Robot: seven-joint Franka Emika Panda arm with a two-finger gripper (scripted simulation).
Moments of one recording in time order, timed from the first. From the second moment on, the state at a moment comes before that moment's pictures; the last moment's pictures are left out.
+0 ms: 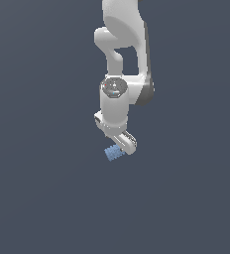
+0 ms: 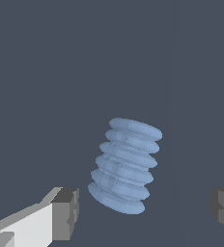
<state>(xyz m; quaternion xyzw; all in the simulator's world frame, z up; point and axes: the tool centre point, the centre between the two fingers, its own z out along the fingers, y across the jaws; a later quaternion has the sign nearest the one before) 0.003 0.000 0.120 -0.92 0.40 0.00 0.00</state>
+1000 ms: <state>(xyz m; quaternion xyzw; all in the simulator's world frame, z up) 0.006 0.000 0.104 -0.86 0.51 0.00 0.00</state>
